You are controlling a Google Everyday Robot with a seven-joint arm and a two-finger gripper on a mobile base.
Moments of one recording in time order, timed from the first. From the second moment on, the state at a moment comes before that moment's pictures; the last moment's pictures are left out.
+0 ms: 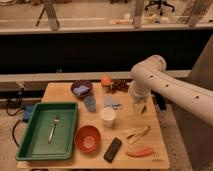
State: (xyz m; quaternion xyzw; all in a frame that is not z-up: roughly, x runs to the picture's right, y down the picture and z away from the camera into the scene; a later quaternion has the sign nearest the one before) arm 0.144 0.068 0.723 -0.27 -0.05 -0.06 0.96
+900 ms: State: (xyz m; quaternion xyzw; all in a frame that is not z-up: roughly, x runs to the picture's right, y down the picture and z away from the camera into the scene) arm 0.109 0.055 0.740 -0.26 -0.07 -0.09 0.96
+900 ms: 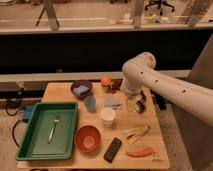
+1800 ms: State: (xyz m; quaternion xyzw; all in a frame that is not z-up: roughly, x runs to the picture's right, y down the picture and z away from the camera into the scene) arm 0.091 0.040 0.758 -0.25 -0.09 -0.11 0.96
